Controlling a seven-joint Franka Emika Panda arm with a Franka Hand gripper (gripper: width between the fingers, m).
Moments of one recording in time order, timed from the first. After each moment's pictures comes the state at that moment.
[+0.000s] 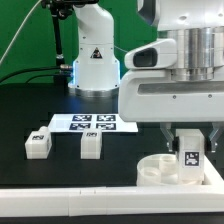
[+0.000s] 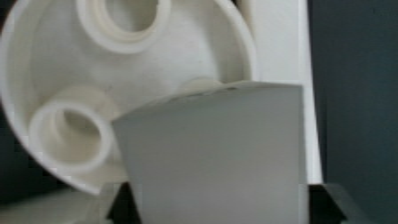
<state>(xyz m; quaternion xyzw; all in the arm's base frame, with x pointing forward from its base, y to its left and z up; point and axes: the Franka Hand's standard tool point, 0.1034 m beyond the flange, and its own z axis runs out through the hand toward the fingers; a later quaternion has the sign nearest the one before) 0.640 0.109 0.071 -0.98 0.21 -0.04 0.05</state>
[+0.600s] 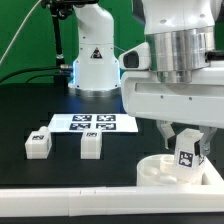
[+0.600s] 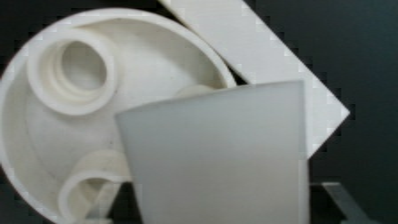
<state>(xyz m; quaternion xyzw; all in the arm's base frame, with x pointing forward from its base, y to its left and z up) 0.641 0.103 0.071 -0.90 0.44 -0.02 0.08</state>
